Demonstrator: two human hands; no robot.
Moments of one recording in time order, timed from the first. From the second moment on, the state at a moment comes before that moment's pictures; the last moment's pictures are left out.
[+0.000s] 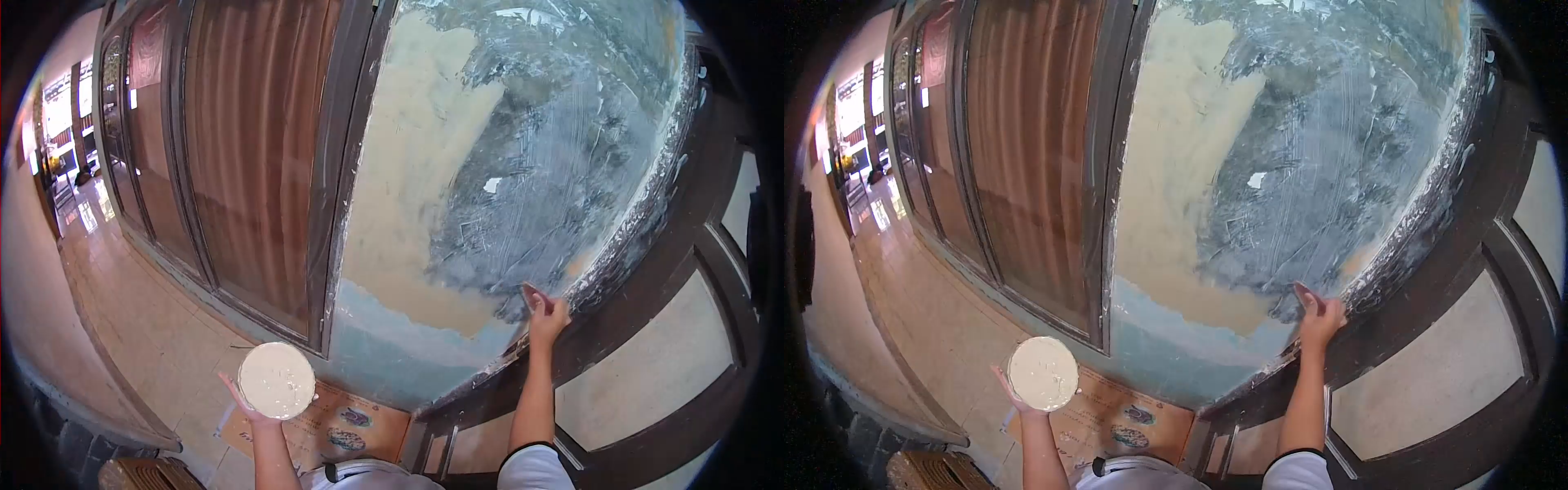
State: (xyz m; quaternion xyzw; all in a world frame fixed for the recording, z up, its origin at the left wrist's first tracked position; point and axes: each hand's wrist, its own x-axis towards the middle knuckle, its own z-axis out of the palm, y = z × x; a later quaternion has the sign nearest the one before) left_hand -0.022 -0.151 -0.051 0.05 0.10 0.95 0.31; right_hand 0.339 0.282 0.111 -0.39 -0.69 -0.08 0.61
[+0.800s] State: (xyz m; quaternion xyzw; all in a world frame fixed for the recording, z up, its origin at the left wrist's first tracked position) left_hand 0.027 -0.070 -0.018 0.10 0.06 0.85 0.51; right_hand 0.191 0.189 0.061 -0.23 -0.58 0.75 0.22
